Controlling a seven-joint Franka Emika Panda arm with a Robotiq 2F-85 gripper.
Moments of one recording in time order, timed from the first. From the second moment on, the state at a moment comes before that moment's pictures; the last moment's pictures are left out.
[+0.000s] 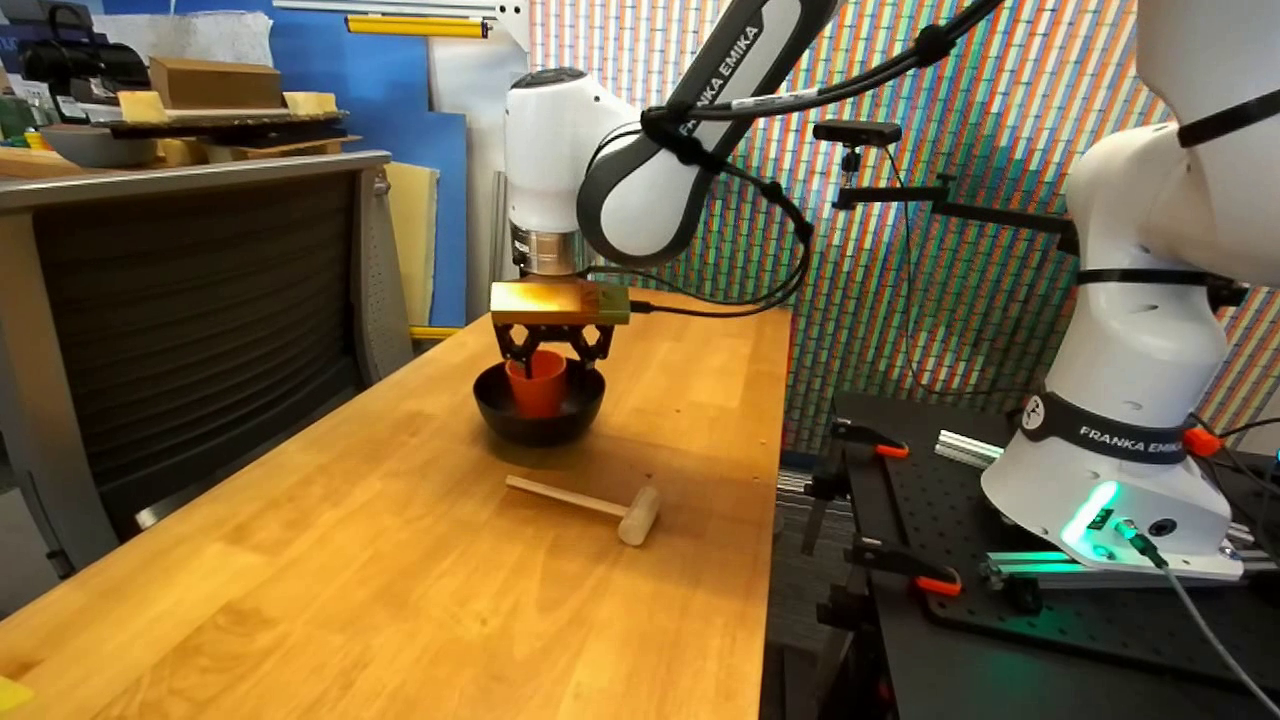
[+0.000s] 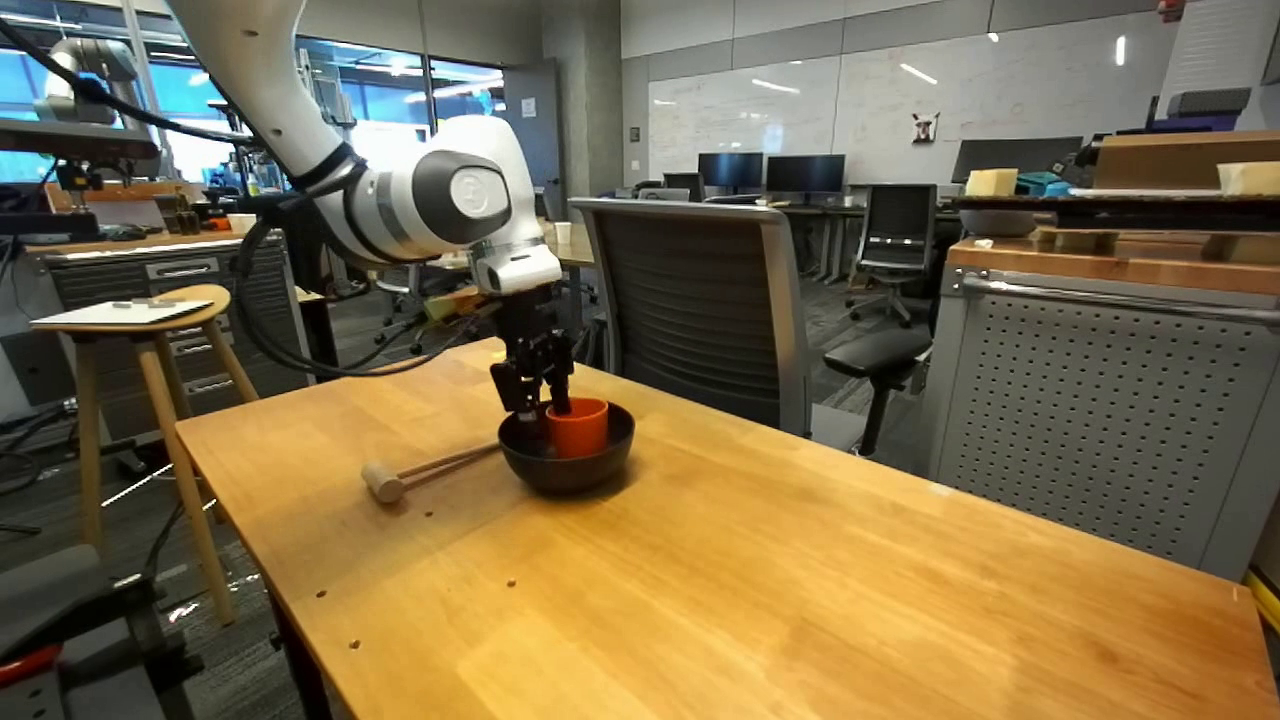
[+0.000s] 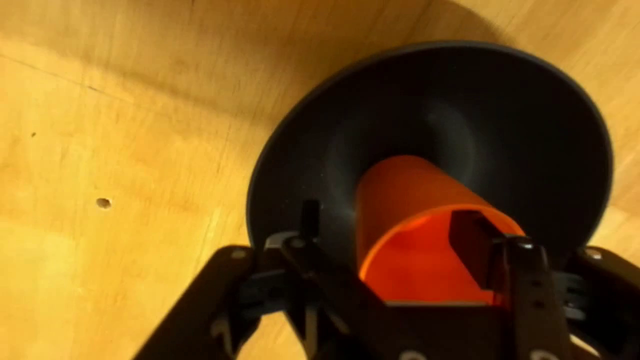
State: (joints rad) arm 0.29 0.43 -0.22 -2.12 -0.22 2.60 1.44
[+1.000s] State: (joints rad) arm 0.29 -0.35 0.02 -2.48 -0.22 2.29 1.04
